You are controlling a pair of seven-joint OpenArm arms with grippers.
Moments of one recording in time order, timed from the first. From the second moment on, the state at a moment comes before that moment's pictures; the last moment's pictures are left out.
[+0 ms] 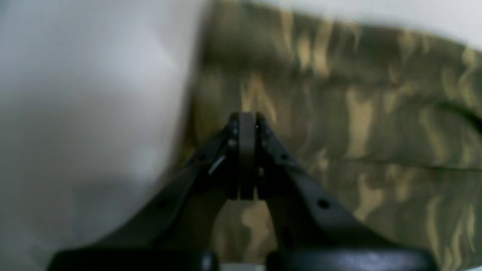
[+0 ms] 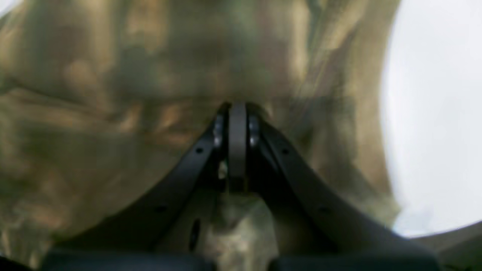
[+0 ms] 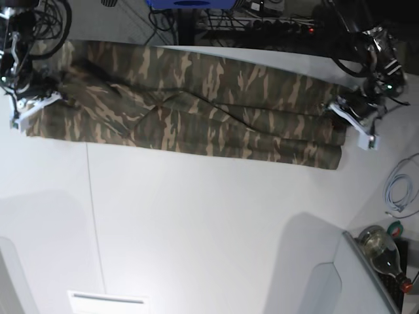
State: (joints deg) left arm 6.5 -11.7 -34.2 71.2 -9.6 -34.9 34.9; right arm -13.9 14.1 20.2 76.4 25.7 8.0 -47.1
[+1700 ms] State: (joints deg) left arm -8.5 -17.0 -39.8 53.8 -18.6 -40.8 38.5; right arm -20.6 12.2 19.7 93.4 25.3 8.0 -38.8
